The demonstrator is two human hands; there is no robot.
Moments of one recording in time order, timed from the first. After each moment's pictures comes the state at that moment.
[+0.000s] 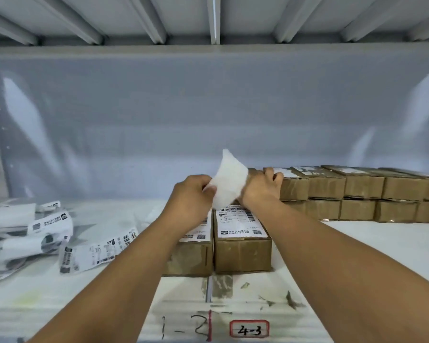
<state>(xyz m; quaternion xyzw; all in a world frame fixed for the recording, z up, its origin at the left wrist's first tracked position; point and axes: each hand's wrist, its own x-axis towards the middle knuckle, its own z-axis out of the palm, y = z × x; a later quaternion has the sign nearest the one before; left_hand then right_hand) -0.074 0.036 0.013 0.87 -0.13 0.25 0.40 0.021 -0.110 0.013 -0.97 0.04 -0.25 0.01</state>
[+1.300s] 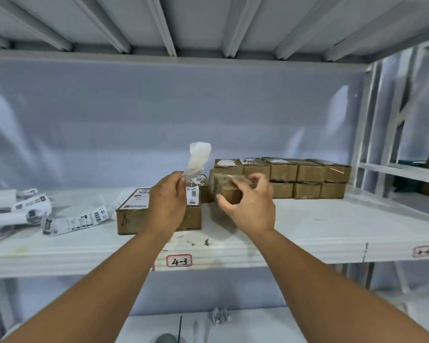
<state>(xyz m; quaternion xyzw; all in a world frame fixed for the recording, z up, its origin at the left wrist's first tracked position) -0.156 -0.037 -0.012 0.79 -0.14 0.44 0.39 -0.146 -0.207 -0.030 -0.88 -0.01 -0.41 0.24</state>
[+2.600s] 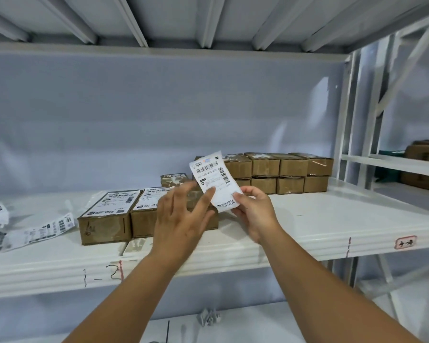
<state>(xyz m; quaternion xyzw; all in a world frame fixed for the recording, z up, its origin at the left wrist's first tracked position) -0.135 -0.088 -0.064 0.77 -0.24 0.59 0.06 -0.127 -0.254 -0.042 -0.55 -0.02 -0.15 0.82</state>
